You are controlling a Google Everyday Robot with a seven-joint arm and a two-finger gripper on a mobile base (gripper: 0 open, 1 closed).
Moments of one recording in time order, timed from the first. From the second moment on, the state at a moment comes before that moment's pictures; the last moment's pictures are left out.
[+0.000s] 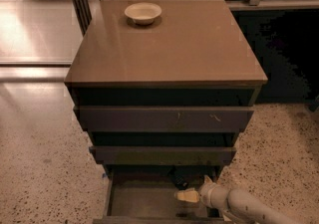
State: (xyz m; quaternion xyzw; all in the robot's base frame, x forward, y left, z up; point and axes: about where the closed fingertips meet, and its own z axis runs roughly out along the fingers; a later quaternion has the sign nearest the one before) arm 0.517 -0.141 0.275 -0.18 0.87 0.26 0.38
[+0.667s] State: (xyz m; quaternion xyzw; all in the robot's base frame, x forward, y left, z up) arm 0.520 -0.136 0.261 -0.19 0.87 0.25 0.38
